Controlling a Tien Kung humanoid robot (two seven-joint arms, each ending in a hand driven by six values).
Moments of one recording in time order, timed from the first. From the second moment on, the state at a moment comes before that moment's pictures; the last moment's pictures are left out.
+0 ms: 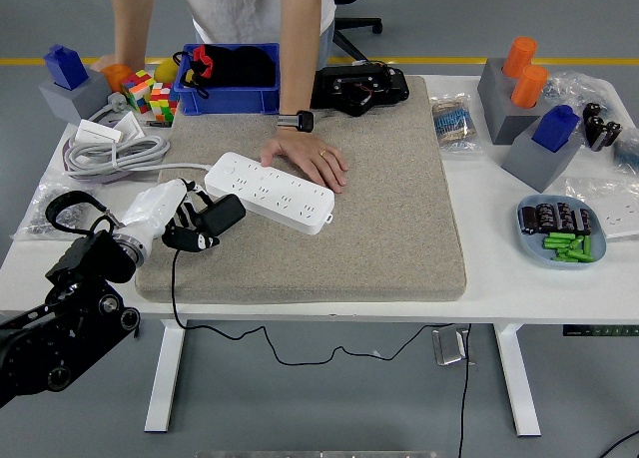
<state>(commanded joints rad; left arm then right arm) -0.45 0.34 -0.78 -1.16 1.76 0.26 0.30 0.07 -0.25 1.35 0.27 -1.11 -0.04 -0.11</state>
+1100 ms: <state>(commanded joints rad) -0.45 0.34 -0.79 -1.17 1.74 0.17 0.32 0.07 -0.25 1.35 0.27 -1.11 -0.04 -0.11</state>
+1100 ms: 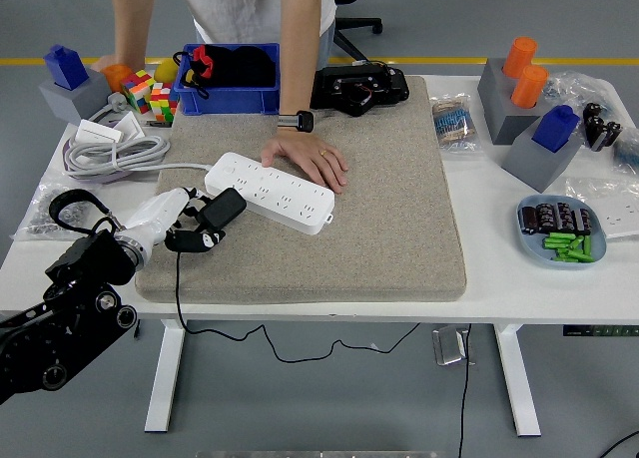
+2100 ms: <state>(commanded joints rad) -0.46 0.32 -0.73 -1.17 1.86 0.23 0.34 0.07 -0.26 1.33 0.27 -1.10 -0.04 -0.10</state>
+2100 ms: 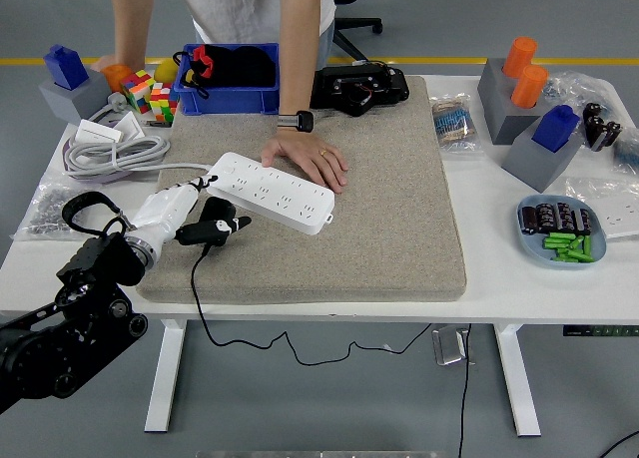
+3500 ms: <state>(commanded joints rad) -0.49 0.30 -0.68 -1.10 1.88 0.35 0.26 0.07 -0.25 1.34 0.27 -1.09 -0.06 -0.08</state>
